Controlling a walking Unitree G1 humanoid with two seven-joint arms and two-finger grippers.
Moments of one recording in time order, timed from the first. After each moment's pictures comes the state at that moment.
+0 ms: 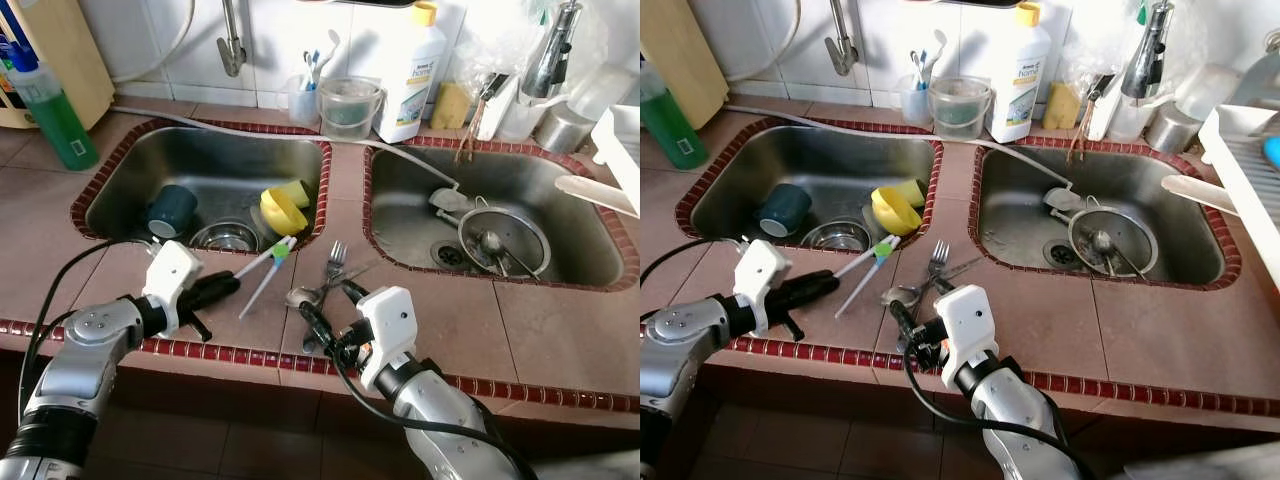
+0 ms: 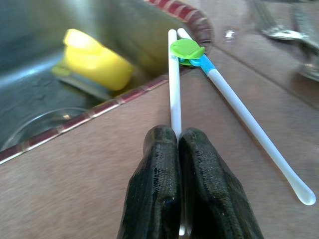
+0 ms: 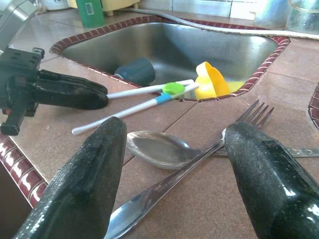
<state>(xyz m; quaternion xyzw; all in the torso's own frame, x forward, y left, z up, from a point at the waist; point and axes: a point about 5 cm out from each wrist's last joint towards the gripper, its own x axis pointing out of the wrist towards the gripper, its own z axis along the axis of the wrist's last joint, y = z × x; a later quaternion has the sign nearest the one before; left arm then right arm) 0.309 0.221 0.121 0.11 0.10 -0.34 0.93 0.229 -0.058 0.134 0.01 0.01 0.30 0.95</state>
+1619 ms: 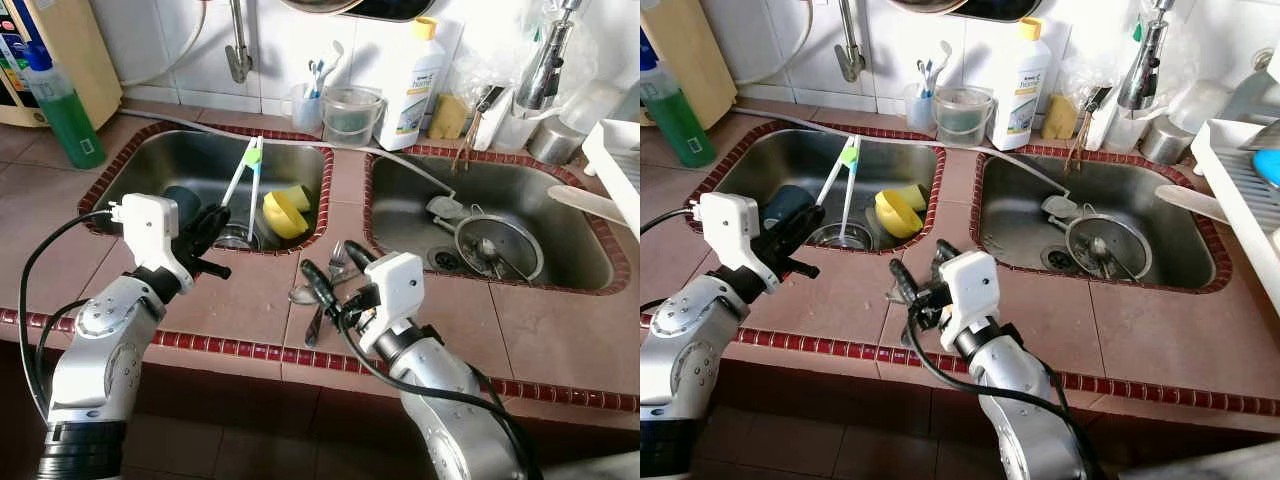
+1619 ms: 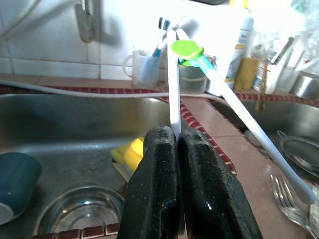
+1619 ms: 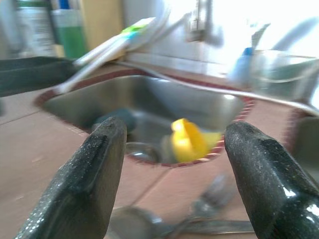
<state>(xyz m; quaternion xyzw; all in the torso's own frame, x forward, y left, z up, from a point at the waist) 0.307 0.187 0.181 -0.03 -0.05 -0.19 0.98 0.262 -0.069 0.161 0.03 -0.08 0.25 0.96</state>
